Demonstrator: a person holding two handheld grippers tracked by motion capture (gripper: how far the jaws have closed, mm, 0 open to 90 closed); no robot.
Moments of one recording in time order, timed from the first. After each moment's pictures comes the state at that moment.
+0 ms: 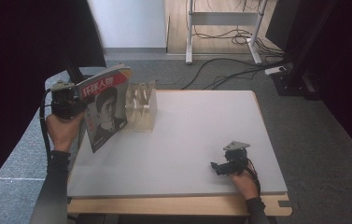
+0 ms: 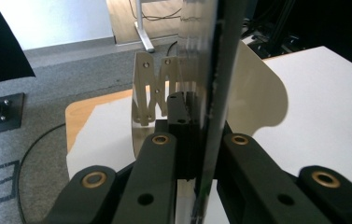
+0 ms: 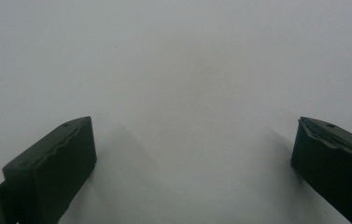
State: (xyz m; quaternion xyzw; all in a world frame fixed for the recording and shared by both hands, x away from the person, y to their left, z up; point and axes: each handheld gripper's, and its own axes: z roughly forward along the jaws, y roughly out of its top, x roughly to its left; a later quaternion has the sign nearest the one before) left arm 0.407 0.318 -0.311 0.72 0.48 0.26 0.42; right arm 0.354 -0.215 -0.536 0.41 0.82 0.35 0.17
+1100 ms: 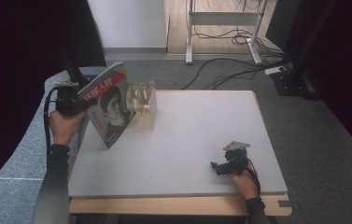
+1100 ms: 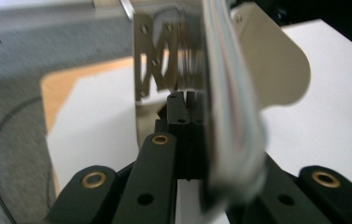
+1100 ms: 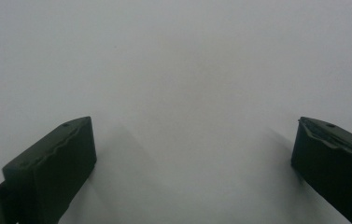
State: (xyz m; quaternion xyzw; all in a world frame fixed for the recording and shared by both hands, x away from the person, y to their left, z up) left arm 0.435 0.334 -0.332 0.74 0.49 0.20 0.41; right arm 0.355 -0.215 -0.536 0.41 0.82 0.35 0.17
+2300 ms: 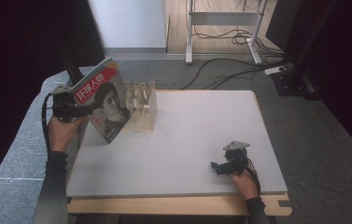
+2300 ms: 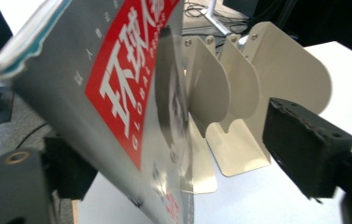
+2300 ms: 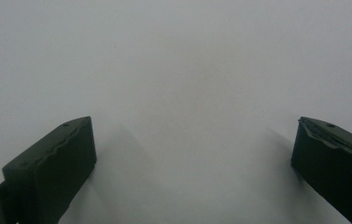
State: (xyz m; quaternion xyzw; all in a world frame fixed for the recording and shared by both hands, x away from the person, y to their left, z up) left arm 0.421 0.347 -0.347 0.72 0.49 0.24 0.43; right arm 0.355 -0.215 -0.536 0.41 0.82 0.35 0.17
